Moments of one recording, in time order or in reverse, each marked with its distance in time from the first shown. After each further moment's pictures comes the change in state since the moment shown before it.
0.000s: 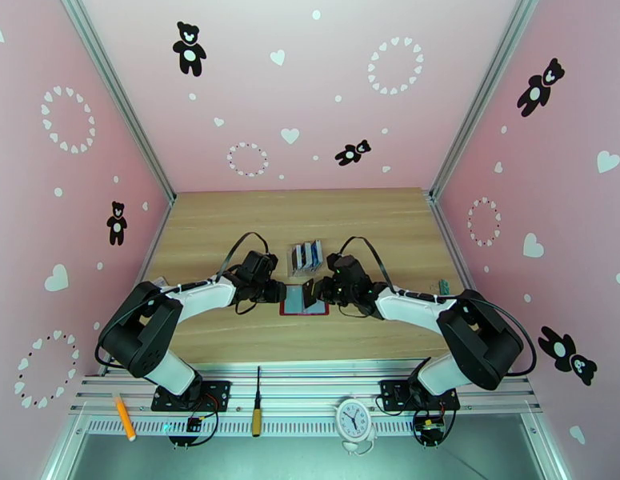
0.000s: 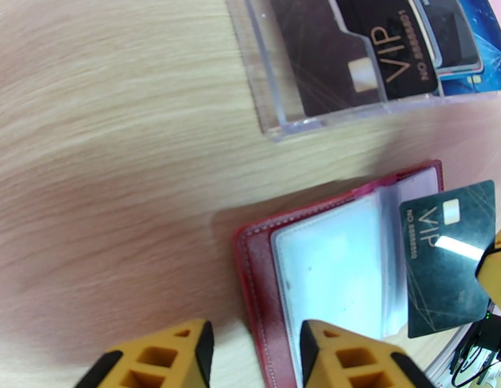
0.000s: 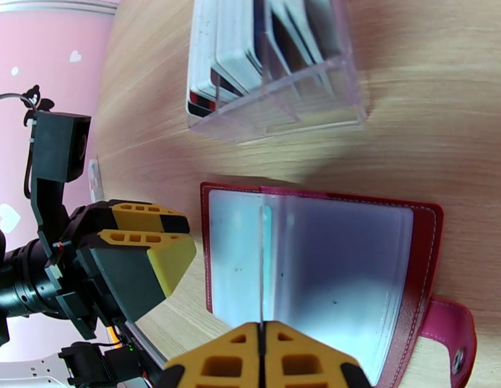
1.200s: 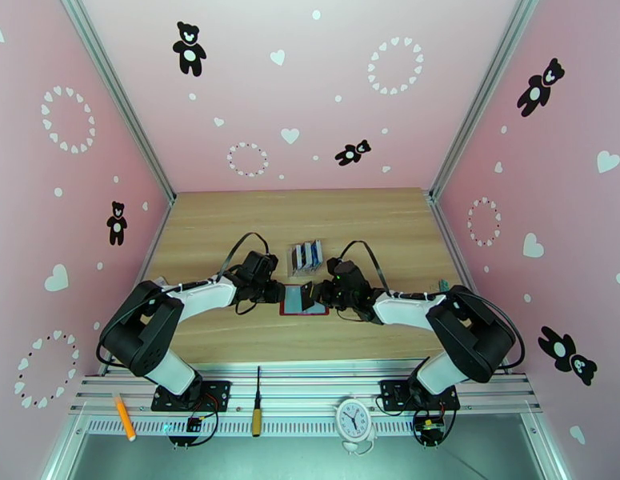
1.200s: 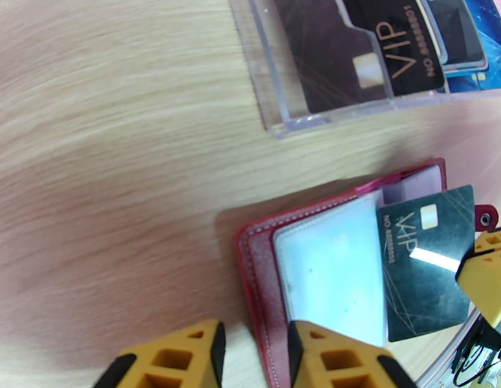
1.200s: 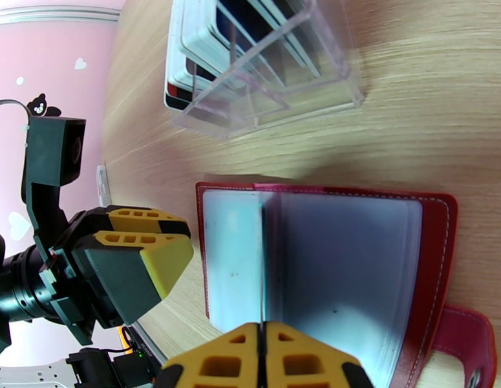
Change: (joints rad) left arm 0.000 0.011 0.000 0.000 0.000 0.003; right arm 0.011 0.053 -0.045 0.141 -0.013 0.060
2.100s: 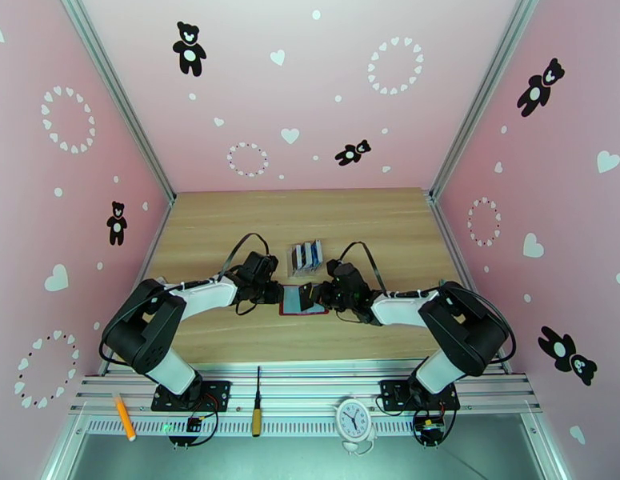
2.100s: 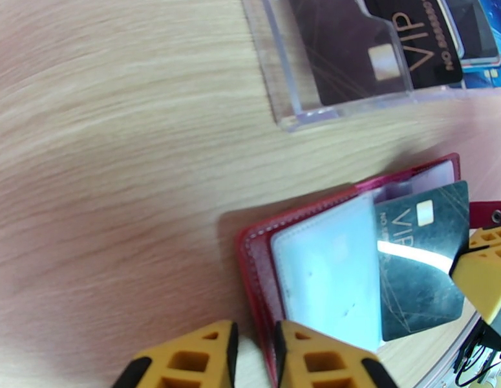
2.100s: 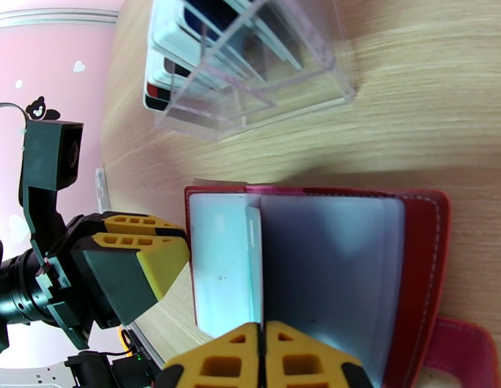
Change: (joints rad) left arm 0.000 0.013 0.000 -0.001 0.000 0.000; right arm 0.000 0.044 -0.021 0.075 0.000 0.012
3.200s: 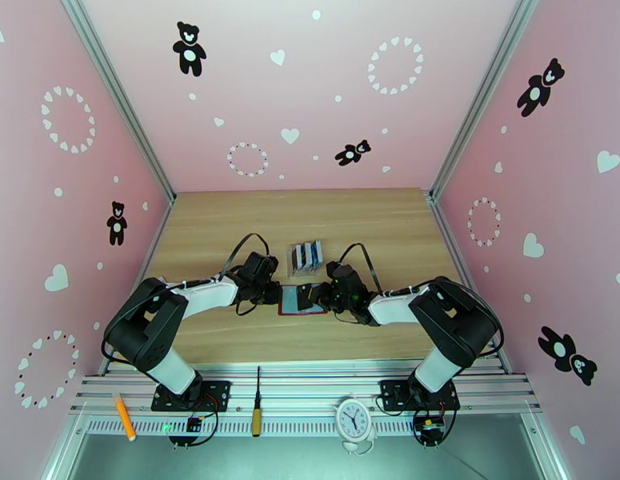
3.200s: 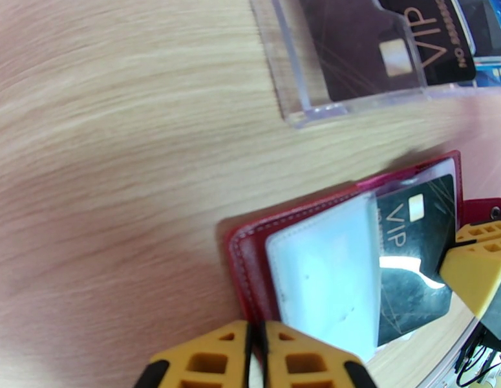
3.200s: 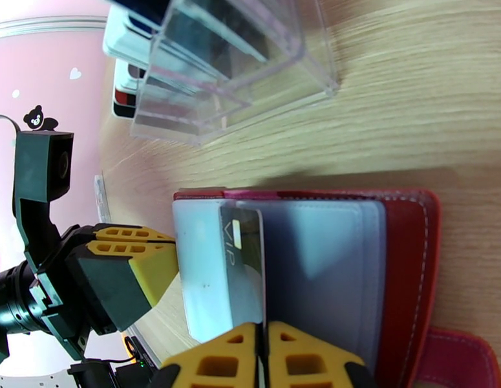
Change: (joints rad) left arm 0.000 0.015 0.005 -0.002 0.000 -0.001; right arm 0.003 0.061 -0.011 0.075 -0.002 0.042
